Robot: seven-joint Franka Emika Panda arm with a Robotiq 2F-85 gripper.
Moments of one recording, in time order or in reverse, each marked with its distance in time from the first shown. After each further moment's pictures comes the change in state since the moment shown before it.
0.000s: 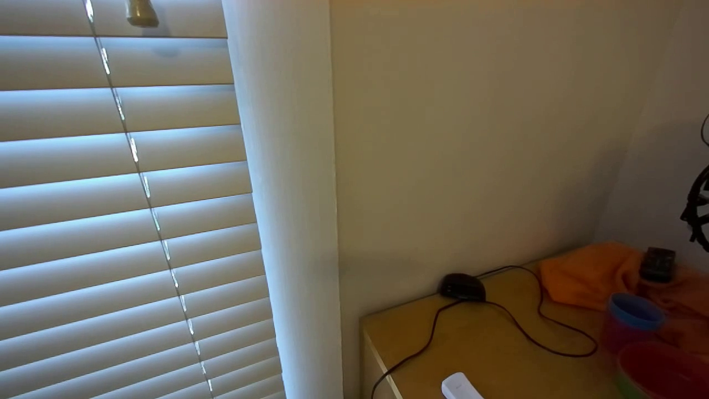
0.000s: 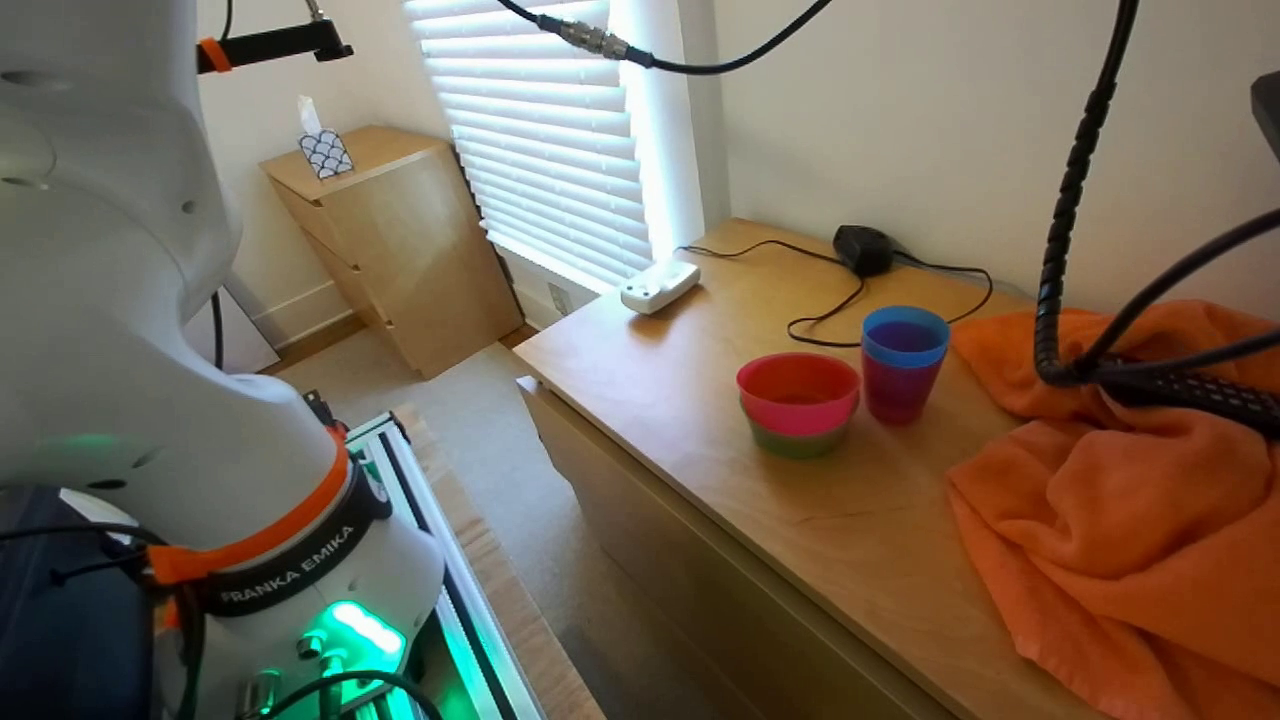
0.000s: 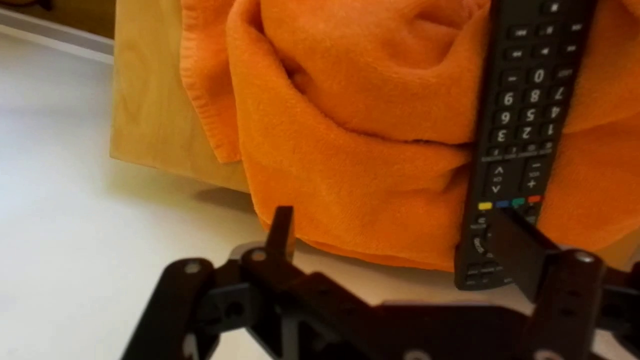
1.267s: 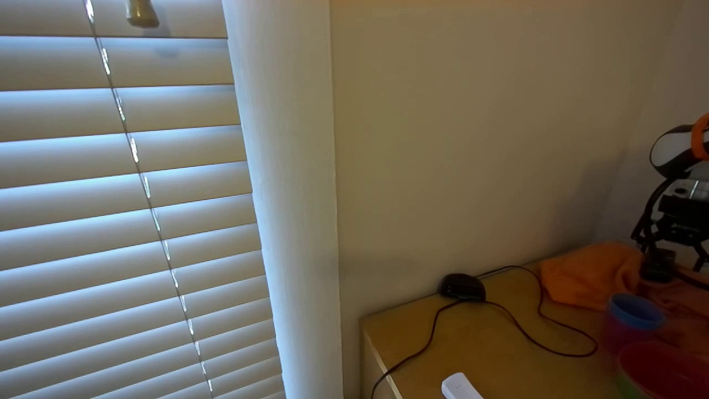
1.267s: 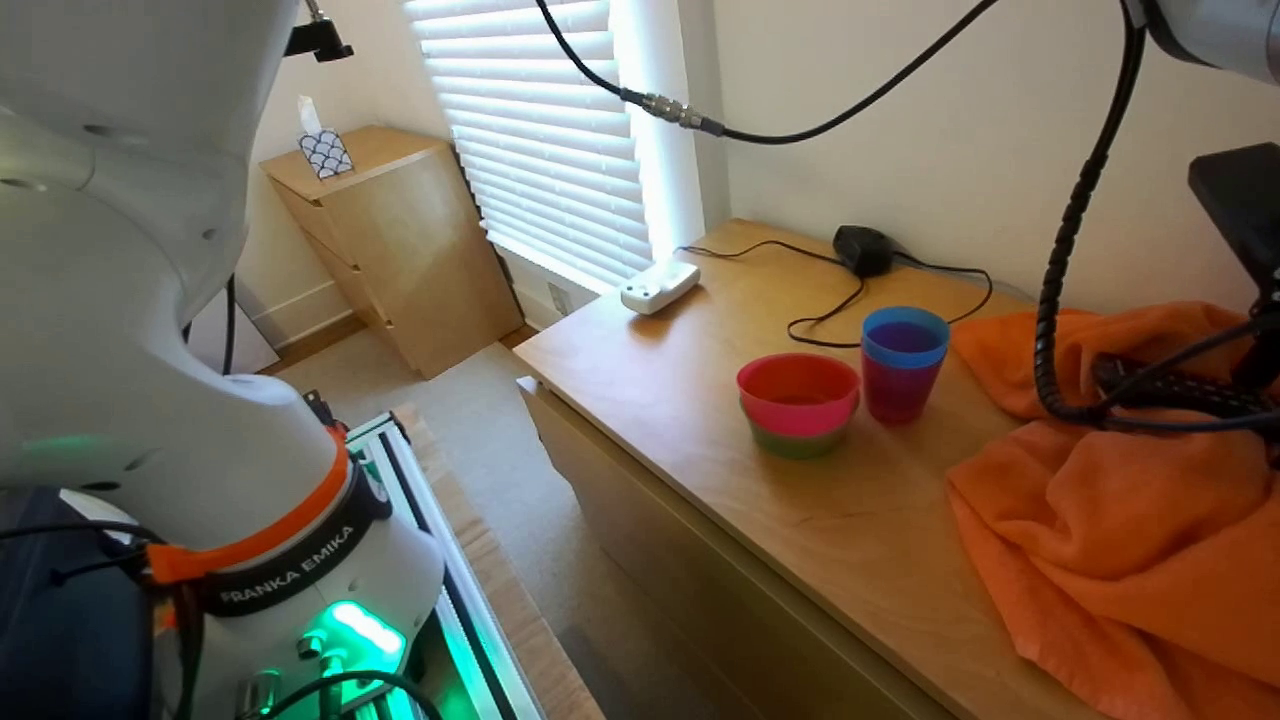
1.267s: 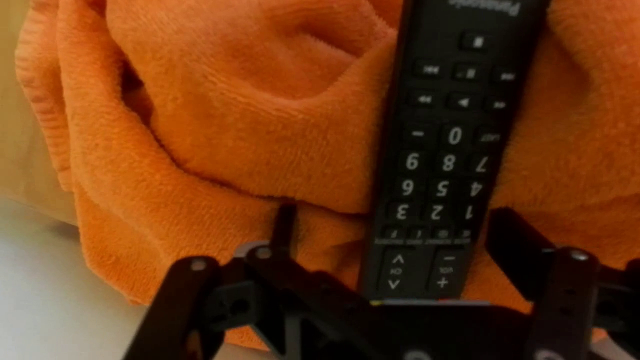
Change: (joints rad) arm -0.047 0.235 0.100 0.244 0.094 -0.094 -0.143
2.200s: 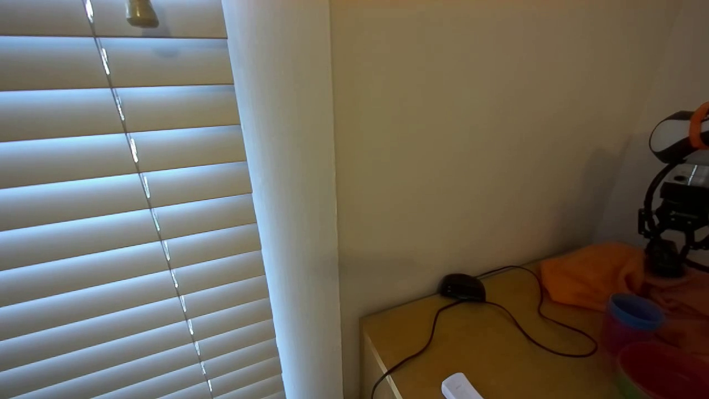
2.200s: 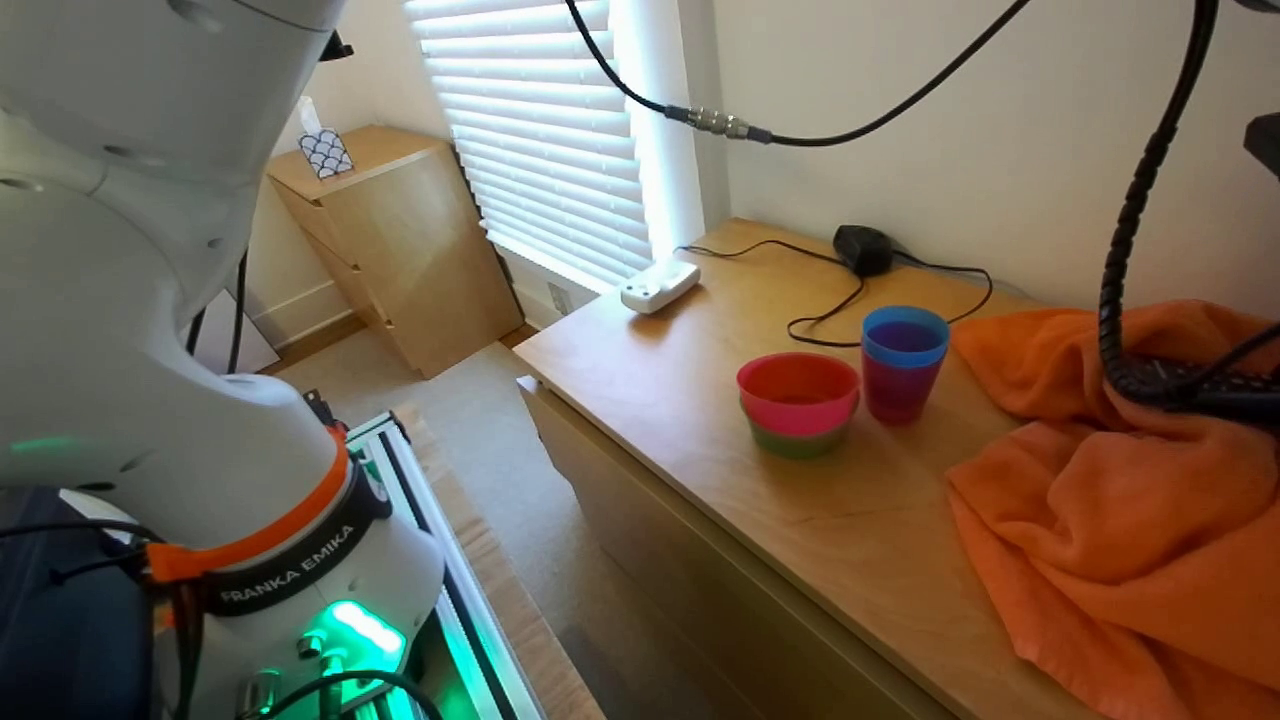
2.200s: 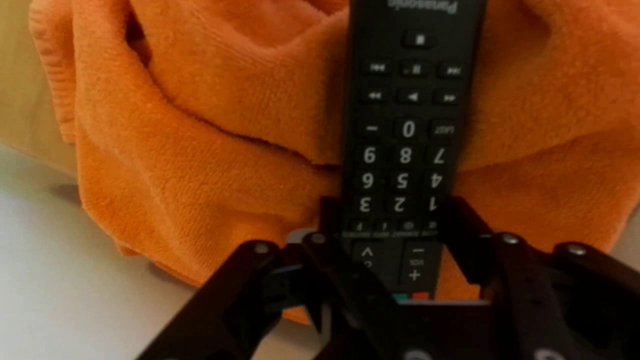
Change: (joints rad) arm -0.029 0.076 0.004 0.202 0.000 -0.145 -0.041
